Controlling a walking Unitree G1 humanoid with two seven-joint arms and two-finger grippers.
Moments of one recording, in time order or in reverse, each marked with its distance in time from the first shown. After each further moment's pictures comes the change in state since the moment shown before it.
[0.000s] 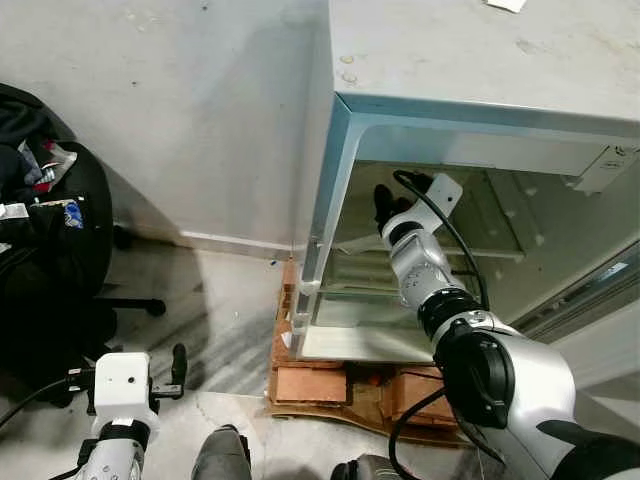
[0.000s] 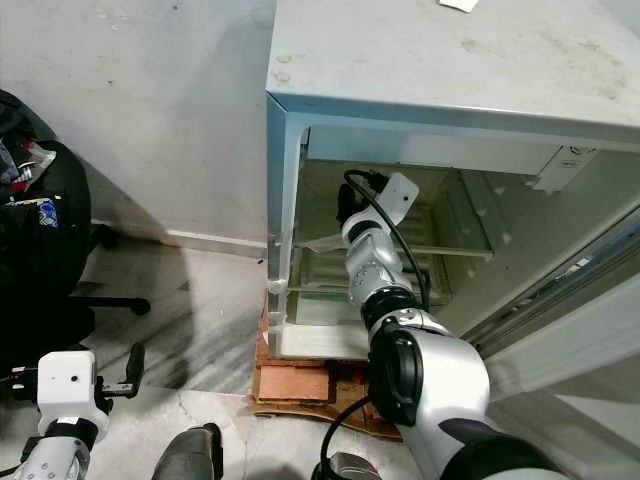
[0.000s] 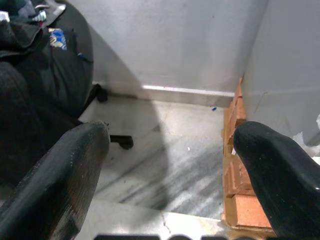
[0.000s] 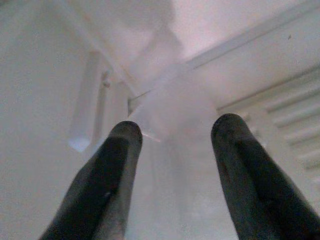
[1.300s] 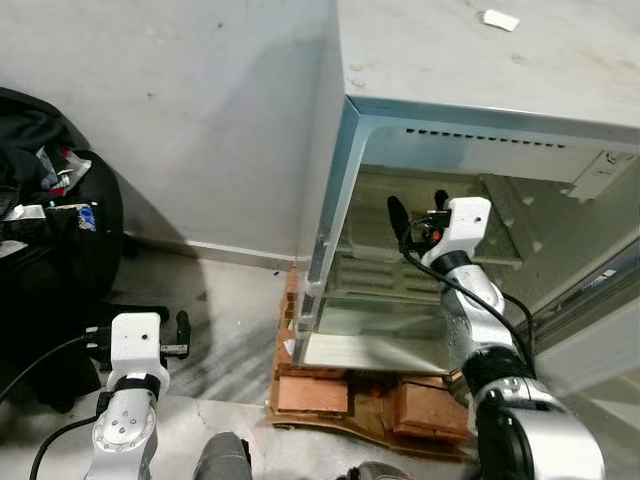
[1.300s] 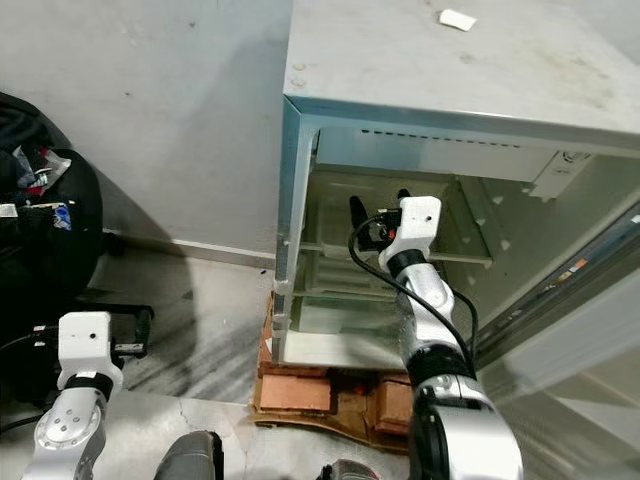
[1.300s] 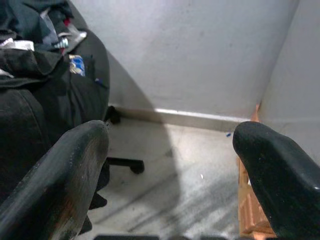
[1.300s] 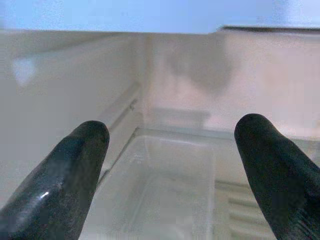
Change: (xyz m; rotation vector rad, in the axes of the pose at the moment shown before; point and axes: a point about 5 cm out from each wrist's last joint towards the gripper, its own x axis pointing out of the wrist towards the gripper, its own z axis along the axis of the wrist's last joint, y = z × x) left arm 0.049 -0.001 0.008 0.024 -0.036 0.045; right arm -0.041 -0.060 0.006 -0.487 -0.216 0.255
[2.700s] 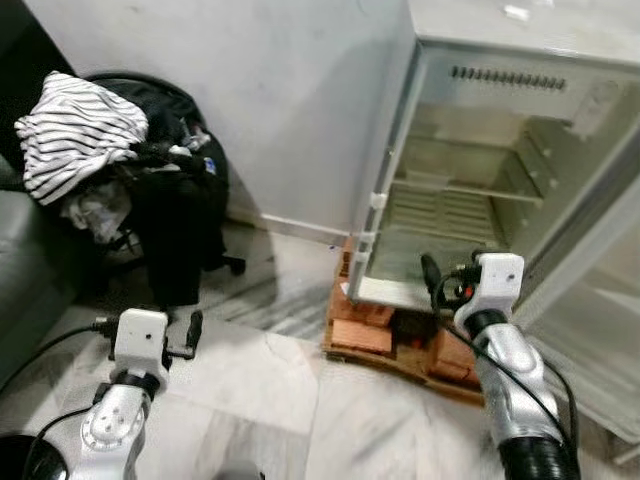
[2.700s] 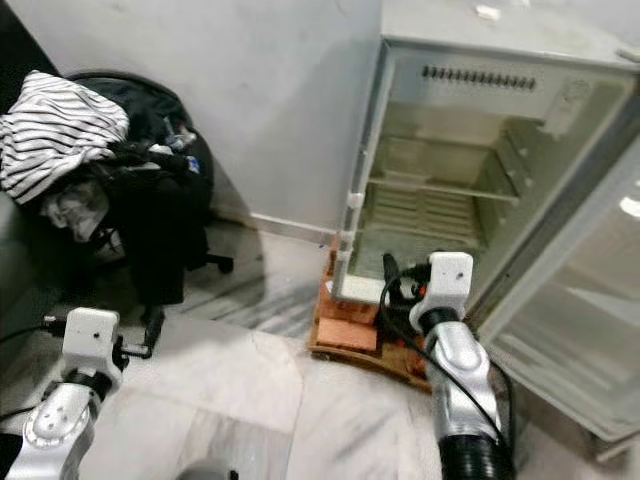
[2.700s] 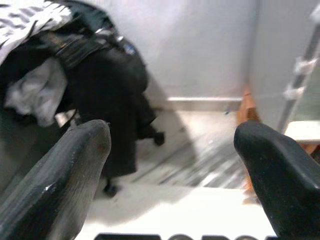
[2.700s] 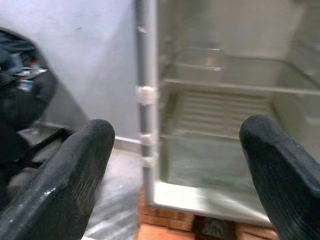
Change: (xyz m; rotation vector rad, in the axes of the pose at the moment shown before) left arm 0.004 -0.005 0.003 0.016 -0.060 -0.208; right arm -0.071 -0.021 -0.019 -0.050 0.186 -0.186
